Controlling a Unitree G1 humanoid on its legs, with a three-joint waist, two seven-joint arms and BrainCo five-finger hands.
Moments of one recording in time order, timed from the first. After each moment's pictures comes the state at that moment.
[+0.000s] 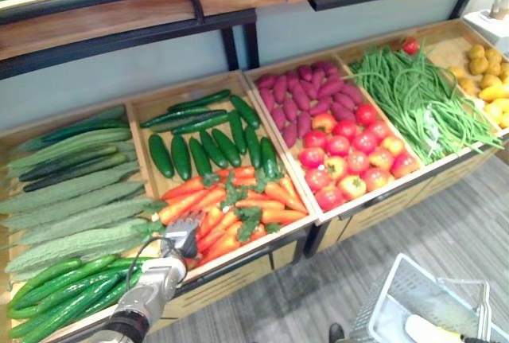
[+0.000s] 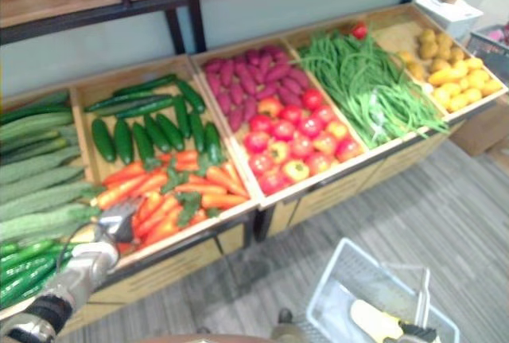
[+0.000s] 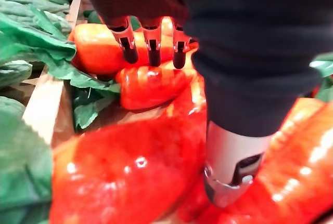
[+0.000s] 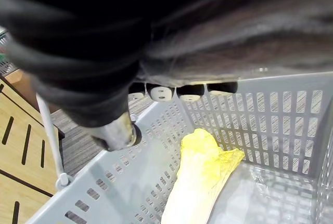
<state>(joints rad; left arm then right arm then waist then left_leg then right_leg) -0.19 0.57 -0.33 0.73 0.83 -0.05 0.37 0.04 -0.29 -0.61 1.08 -0.32 0.03 -0.38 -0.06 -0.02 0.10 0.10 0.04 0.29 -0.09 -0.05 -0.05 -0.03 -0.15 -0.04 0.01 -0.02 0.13</state>
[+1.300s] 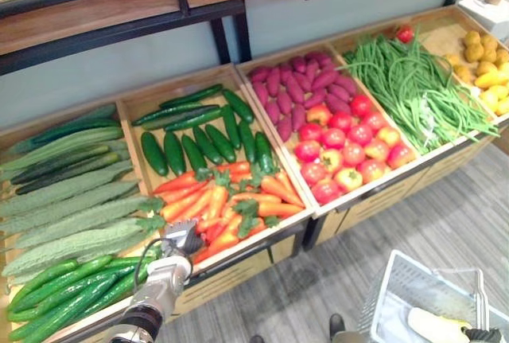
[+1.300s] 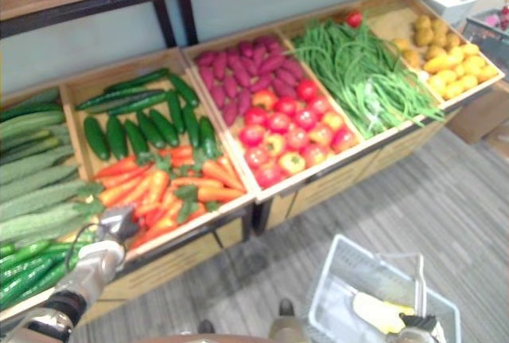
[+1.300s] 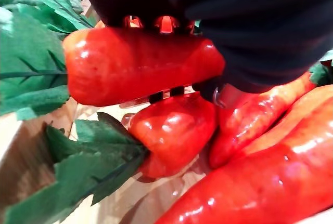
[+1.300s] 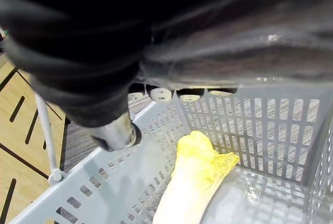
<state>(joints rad) -0.19 0.48 -0.25 0.80 0.83 -0.05 0.39 0.04 -0.34 -0.50 1.08 -0.35 0.03 -0.39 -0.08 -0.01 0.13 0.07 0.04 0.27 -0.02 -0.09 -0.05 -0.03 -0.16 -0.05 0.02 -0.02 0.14</state>
